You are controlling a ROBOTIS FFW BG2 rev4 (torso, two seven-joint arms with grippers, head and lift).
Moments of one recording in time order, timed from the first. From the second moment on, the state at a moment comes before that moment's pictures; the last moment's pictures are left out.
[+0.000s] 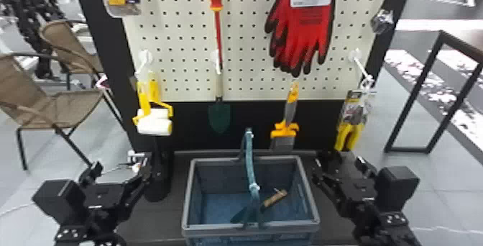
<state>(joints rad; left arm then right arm) 0.24 0.00 0.11 -1.80 0.13 -0.11 -0.12 0.15 -0.10 0.08 -1.73 -0.12 -0.01 0.07</state>
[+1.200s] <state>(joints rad) 0.20 0.01 0.12 -1.86 0.17 0.02 -0.21 0.14 -0.11 0.08 -1.74 -0.14 0.00 0.07</state>
